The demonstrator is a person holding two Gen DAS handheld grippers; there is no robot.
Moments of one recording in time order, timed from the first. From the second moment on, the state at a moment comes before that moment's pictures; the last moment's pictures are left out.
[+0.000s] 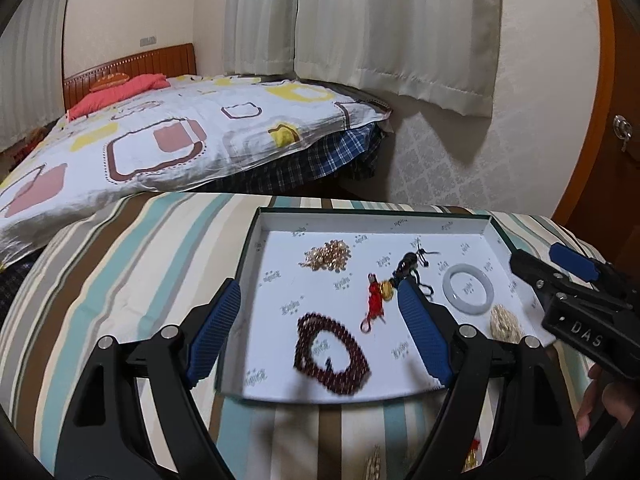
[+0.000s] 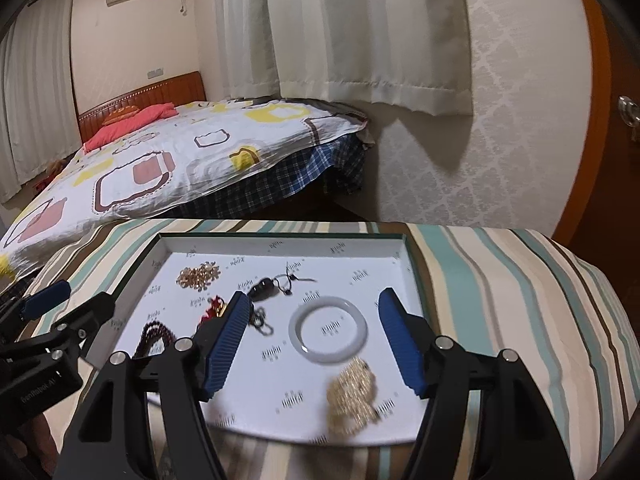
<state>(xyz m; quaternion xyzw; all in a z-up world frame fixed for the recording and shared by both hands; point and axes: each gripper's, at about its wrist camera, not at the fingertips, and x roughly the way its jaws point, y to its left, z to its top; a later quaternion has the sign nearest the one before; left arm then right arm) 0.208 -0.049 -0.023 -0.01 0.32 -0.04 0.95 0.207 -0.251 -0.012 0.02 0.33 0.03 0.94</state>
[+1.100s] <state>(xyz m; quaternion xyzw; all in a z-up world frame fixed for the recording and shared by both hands) 0.126 -0.067 -0.097 0.01 0.42 -0.07 0.90 0.088 -0.266 -0.062 0.05 0.36 0.01 0.93</state>
